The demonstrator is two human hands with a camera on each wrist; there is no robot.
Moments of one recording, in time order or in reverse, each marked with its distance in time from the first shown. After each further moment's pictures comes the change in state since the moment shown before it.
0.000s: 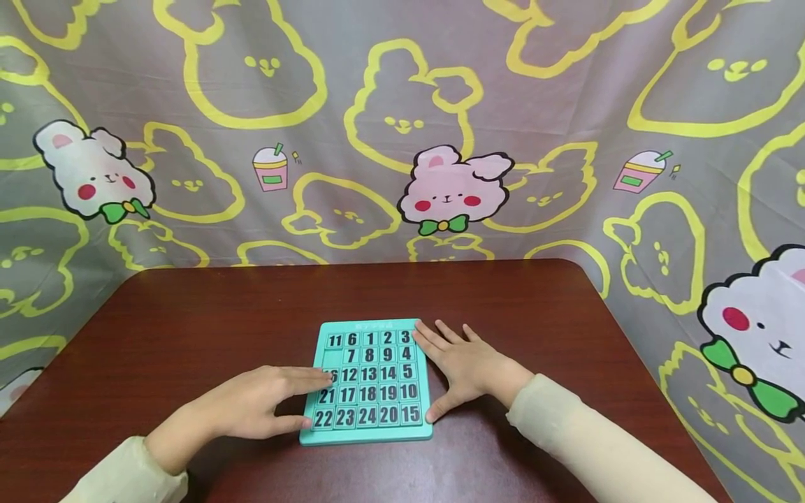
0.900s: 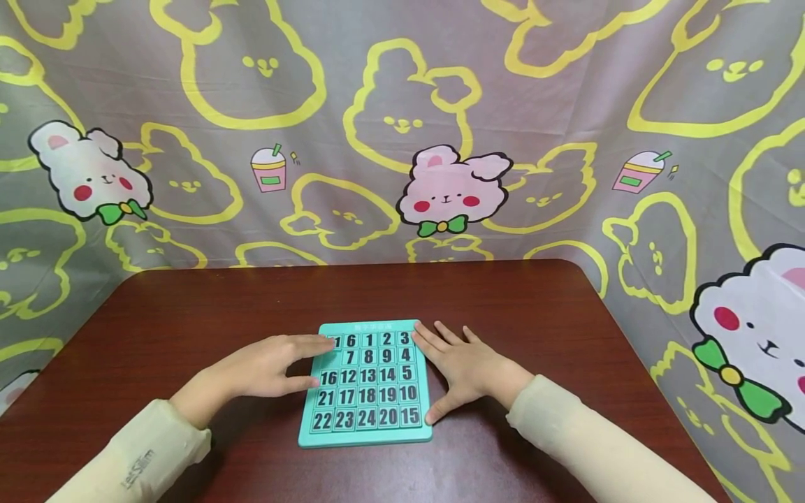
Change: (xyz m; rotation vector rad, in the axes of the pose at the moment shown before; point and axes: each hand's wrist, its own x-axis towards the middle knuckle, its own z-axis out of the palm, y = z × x) left_hand 0.031 -0.028 -0.014 0.001 0.014 -0.051; right_hand -0.001 -0.001 0.001 0.003 -0.010 0.010
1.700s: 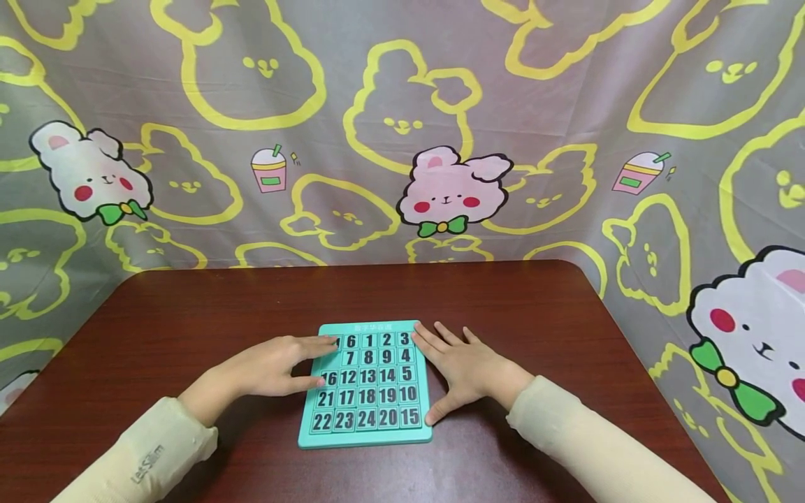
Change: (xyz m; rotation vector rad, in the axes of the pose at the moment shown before) left_hand 0.007 -0.003 0.007 -0.022 -0.039 -0.025; right_hand 0.001 0.001 0.001 -0.005 -0.002 0.000
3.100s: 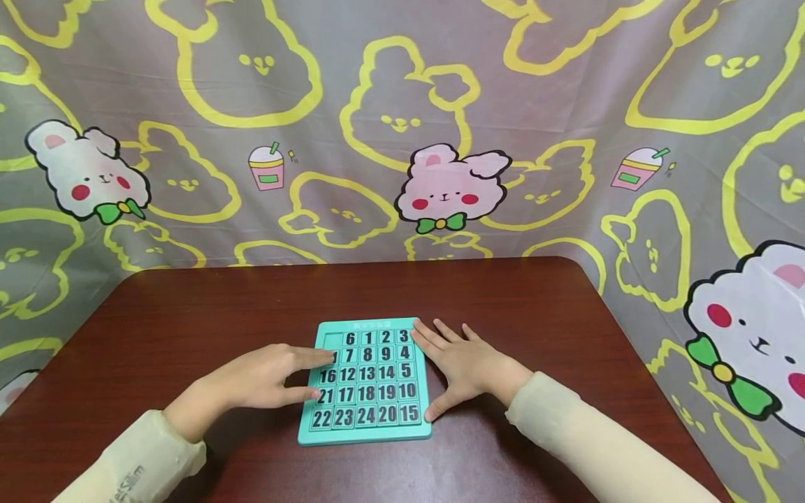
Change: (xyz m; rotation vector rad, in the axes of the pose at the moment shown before) left_hand -0.013 0.016 -0.005 -0.001 -0.010 0.034; right_hand -0.002 0.000 -0.004 0.024 0.002 -0.010
